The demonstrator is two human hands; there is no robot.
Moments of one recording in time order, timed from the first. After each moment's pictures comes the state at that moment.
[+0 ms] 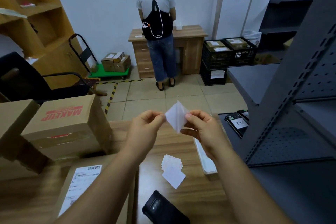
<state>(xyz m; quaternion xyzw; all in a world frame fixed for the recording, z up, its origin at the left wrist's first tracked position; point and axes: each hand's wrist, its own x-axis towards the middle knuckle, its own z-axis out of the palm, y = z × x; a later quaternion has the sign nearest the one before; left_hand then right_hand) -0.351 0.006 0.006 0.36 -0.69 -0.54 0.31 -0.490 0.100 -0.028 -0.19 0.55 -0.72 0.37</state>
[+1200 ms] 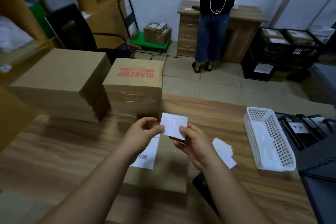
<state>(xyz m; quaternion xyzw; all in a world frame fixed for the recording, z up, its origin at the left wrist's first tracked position) -0.135 -0.097 -0.081 0.52 -0.58 -0.59 0.22 -0.291 -0.012 -0.106 -0.12 0.54 -0.61 0.58</state>
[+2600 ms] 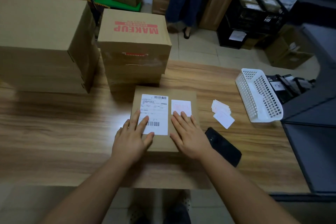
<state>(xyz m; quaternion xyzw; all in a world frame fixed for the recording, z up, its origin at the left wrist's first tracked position) -0.034 -0.103 -0.253 0.43 -0.88 -0.21 0.01 -0.228 0.017 -0.238 -0.61 0.78 -0.01 0.12</state>
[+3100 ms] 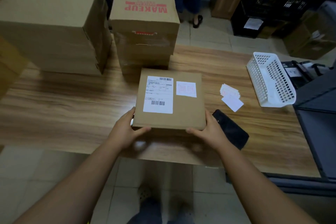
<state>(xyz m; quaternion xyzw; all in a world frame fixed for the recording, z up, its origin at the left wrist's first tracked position) 0.029 -0.090 -0.248 0.45 -0.77 -0.44 0.11 -0.227 0.078 -0.240 -0.37 0.80 -0.35 0.32</state>
